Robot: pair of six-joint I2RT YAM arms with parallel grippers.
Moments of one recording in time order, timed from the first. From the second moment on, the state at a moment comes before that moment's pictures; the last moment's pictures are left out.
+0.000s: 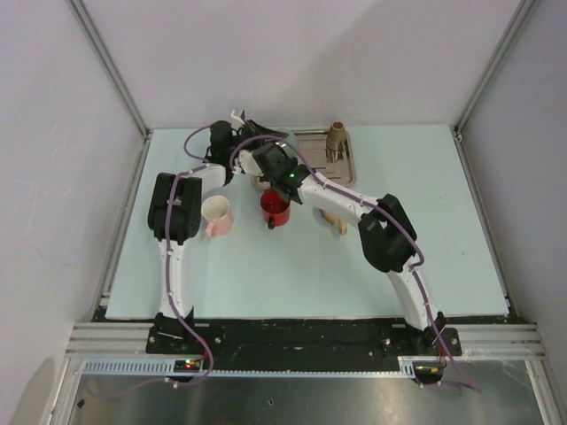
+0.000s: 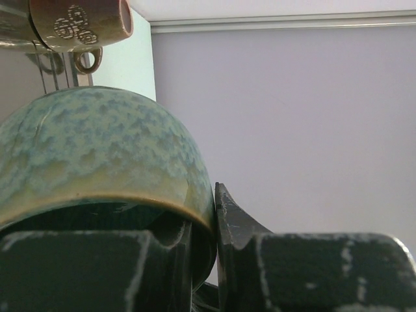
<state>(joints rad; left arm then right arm) -0.20 2.26 1.57 0.69 0.78 -1.51 0.82 2.22 1.93 -0.36 0.54 -0.84</state>
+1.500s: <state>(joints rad) -0.19 2.26 1.56 0.73 0.77 -1.52 0.67 2.13 1.82 -0.34 0.13 -0.63</state>
